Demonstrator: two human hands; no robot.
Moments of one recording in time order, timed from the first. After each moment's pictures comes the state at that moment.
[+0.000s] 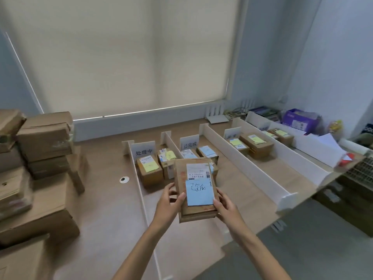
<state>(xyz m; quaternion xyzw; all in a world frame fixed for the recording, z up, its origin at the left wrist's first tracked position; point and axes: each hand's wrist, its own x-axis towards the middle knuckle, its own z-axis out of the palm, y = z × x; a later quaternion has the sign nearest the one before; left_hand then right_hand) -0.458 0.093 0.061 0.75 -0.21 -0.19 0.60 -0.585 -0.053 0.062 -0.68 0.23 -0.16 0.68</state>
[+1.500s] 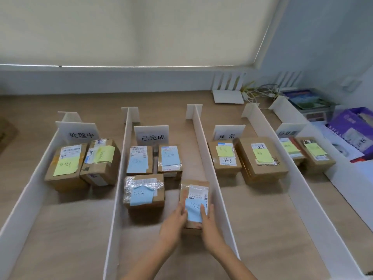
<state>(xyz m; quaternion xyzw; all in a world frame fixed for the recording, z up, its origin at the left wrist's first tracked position) -0.360 -0.384 -0.123 0.92 -0.33 -0.14 0.18 -0.414 -0.514 -0.109 -0.92 0.20 0.07 0.32</state>
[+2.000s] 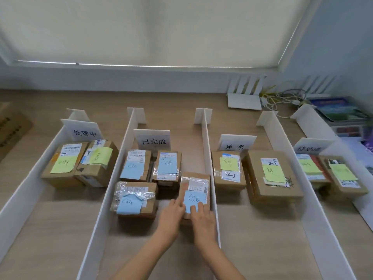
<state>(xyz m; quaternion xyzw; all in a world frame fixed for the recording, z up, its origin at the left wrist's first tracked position) -0.299 -0.454 -0.099 0.96 -0.22 -0.13 0.05 -0.337 -0.562 -0.119 -0.98 0.08 0.08 0.17</state>
